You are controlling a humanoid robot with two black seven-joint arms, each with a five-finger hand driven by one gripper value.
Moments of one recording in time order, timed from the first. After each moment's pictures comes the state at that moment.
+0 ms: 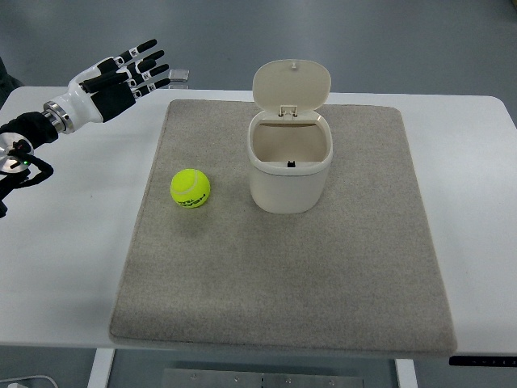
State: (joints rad) left arm -0.94 0.52 -0.41 -0.68 -0.23 -0.55 -0.08; right arm 0.01 0.00 -0.12 0.19 -0.02 -0.07 0.26
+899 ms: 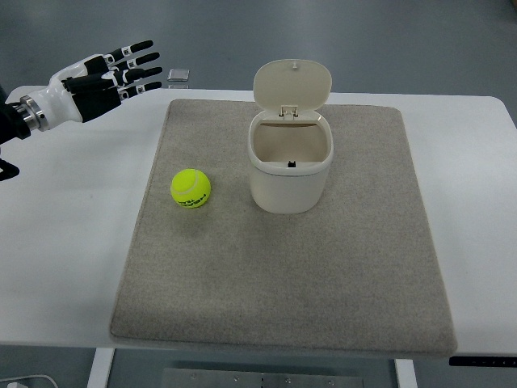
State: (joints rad) left arm -0.95 0.73 -0.41 -0.87 0.09 -0.61 -0.08; right arm 0.01 0.00 -0.12 0.19 -0.02 -0.07 0.26
